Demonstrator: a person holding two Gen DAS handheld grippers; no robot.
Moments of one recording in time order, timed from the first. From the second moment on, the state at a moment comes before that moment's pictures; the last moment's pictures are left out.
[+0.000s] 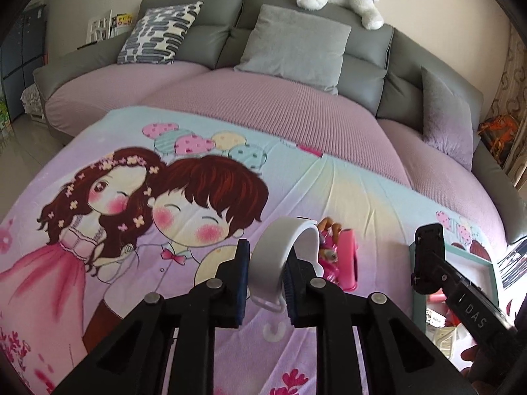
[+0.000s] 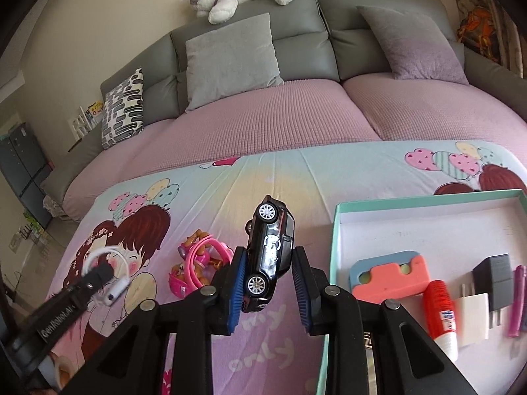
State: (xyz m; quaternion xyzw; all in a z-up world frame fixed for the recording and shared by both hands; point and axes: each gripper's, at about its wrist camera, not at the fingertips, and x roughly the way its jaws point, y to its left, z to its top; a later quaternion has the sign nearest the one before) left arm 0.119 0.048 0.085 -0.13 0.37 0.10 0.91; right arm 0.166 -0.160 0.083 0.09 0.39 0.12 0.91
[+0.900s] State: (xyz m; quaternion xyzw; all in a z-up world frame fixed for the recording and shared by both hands) left arm 0.143 -0.094 0.104 -0.05 0.38 -0.06 0.92; right arm 0.132 -0.317 0.091 0.14 0.39 -0.05 0.91
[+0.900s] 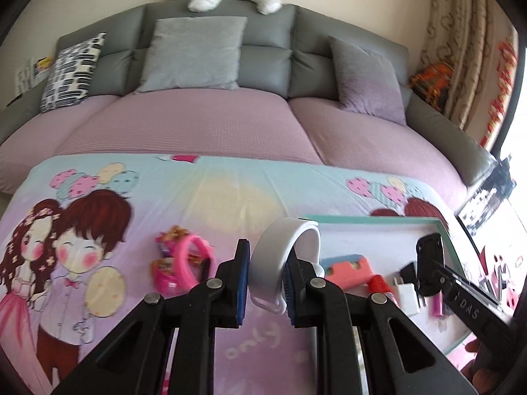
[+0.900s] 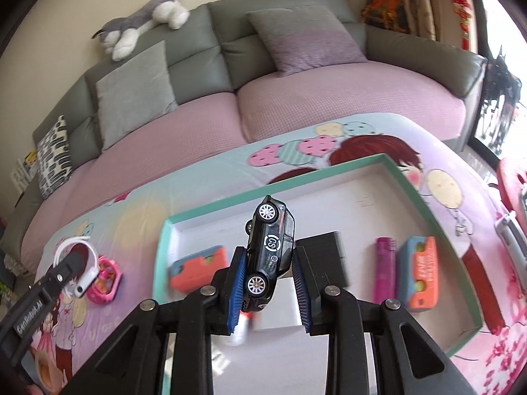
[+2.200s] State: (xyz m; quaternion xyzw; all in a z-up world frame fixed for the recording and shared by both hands) left arm 0.158 -0.176 0.056 -0.01 0.44 -0.13 0.89; right arm 0.137 -0.368 0.064 0.15 0.42 -0.14 0.89
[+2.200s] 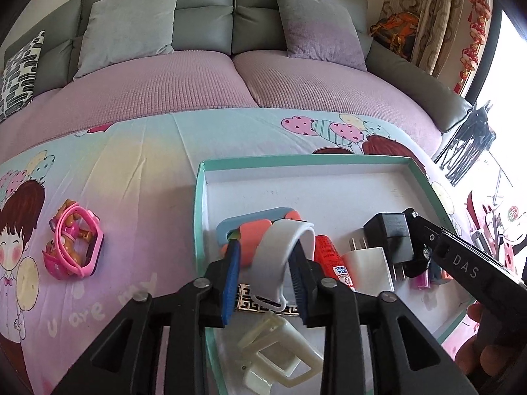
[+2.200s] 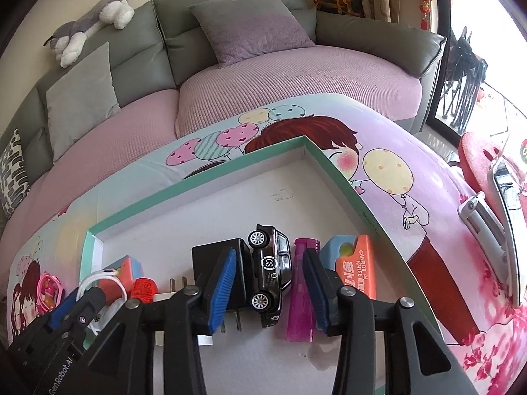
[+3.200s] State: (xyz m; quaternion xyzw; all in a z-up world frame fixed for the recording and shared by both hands) left arm 0.156 -0.083 0.070 -0.07 0.42 0.03 0.90; right arm 0.148 -0.289 0.073 0.11 0.41 -0.02 0.90
